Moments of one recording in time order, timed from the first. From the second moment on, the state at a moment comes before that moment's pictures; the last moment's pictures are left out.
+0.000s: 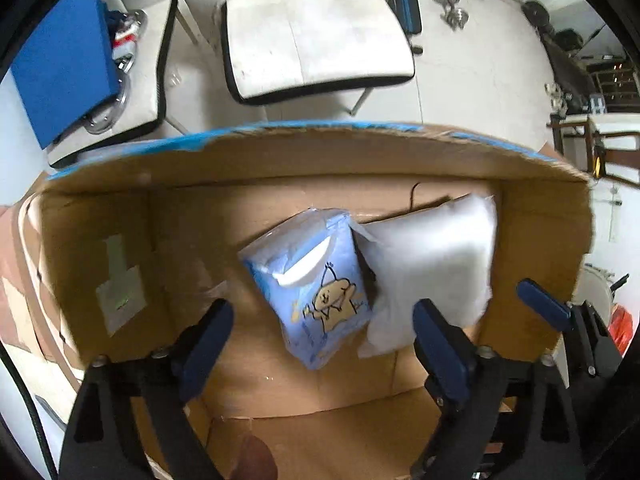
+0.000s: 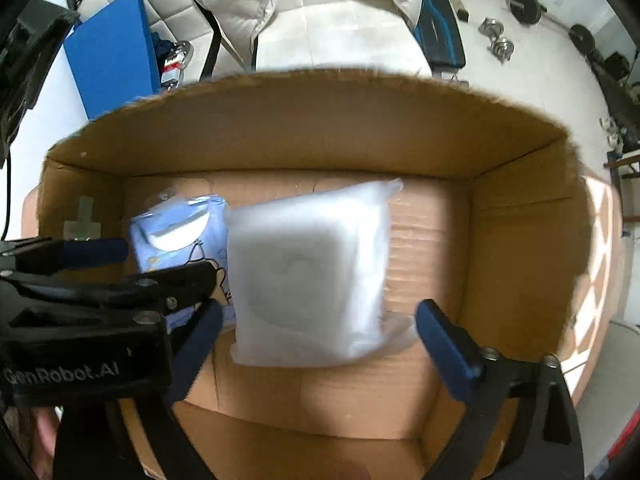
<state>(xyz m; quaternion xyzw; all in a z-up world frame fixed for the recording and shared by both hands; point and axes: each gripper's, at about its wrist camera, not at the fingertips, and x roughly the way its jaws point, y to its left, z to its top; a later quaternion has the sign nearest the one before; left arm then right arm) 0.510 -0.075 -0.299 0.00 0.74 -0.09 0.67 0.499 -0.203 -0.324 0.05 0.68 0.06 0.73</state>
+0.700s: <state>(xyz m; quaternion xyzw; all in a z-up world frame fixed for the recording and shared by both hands) 0.321 -0.002 -0.169 -0.03 0.60 0.00 0.80 0.342 -0.195 -0.190 0.02 0.56 0.07 0.82</state>
